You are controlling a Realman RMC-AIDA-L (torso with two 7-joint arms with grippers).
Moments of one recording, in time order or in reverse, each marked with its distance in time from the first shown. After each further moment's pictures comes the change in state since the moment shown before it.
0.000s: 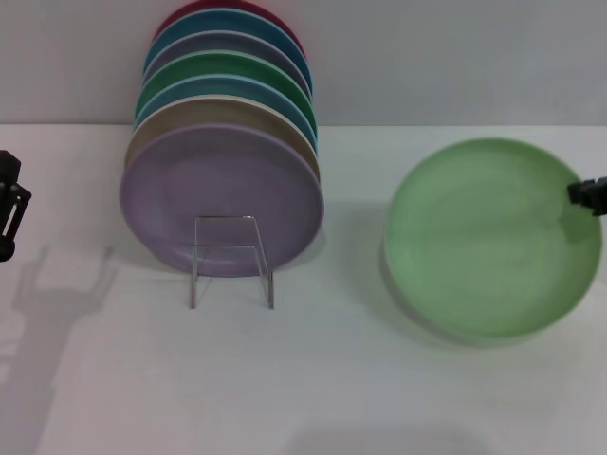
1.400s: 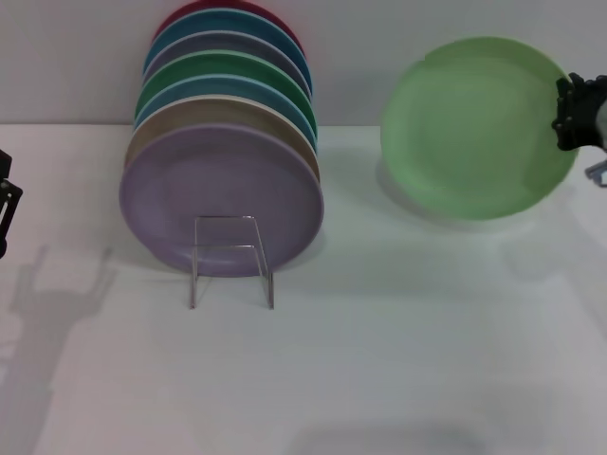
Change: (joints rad) left arm 0.005 0.001 0.002 0.001 0.000 0.036 -0.028; right arm -0.255 0.006 -0.556 -0.128 -0.045 -1.168 -0.120
